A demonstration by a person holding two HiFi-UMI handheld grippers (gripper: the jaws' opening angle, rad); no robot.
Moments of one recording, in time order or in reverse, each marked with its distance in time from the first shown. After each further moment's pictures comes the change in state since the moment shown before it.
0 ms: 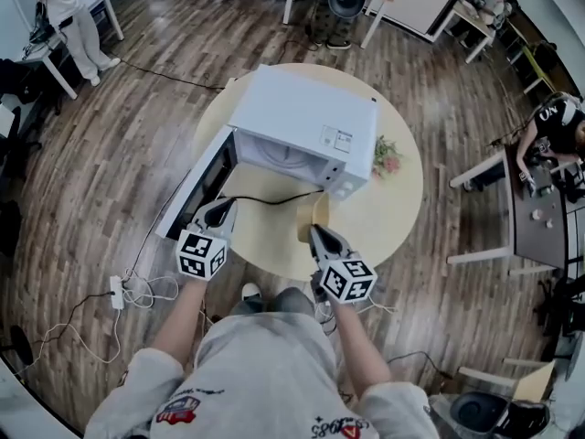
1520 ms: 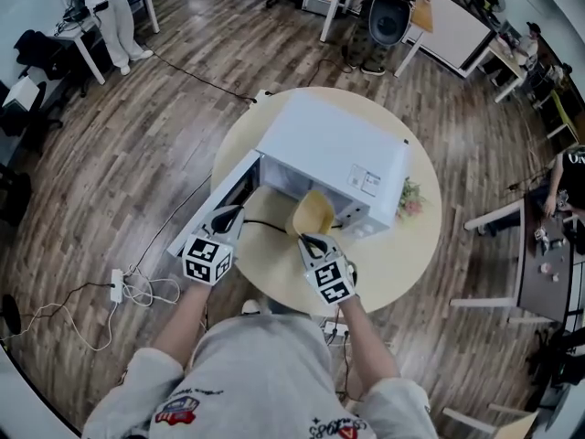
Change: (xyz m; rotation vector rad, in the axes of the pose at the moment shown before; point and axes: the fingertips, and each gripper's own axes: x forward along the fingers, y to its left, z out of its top) left arm 0.028 0.070 0.004 -0.023 -0.003 0.102; right arm 0.126 0.017 -0.023 -0.743 0.285 0.201
